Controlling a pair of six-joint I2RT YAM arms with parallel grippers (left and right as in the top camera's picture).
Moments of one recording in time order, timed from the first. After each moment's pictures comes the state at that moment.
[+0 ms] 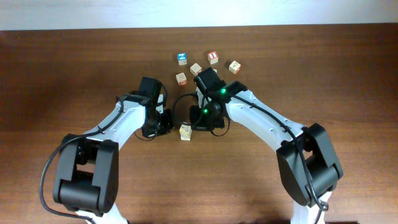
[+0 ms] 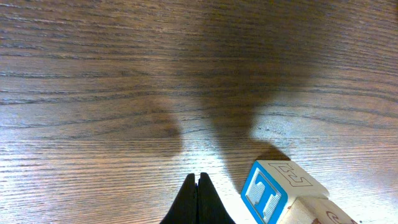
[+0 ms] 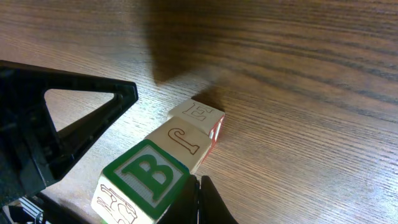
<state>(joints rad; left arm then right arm) -0.23 1.86 1.14 -0.69 0.25 -0.41 0.58 1.99 1.49 -0.80 -0.40 0.51</state>
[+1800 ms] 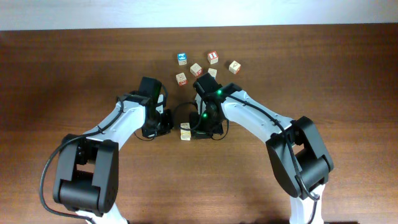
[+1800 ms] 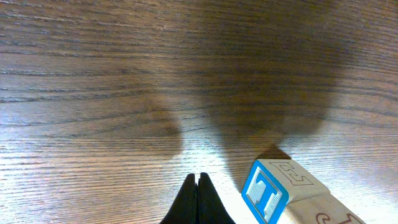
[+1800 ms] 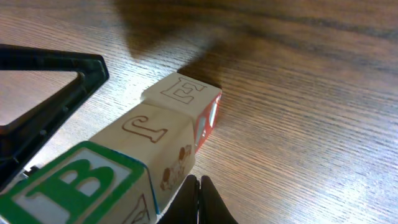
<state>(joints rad) -0.23 1.86 1.14 -0.69 0.25 -0.41 0.58 2.07 1.48 -0.84 -0.50 0.52</state>
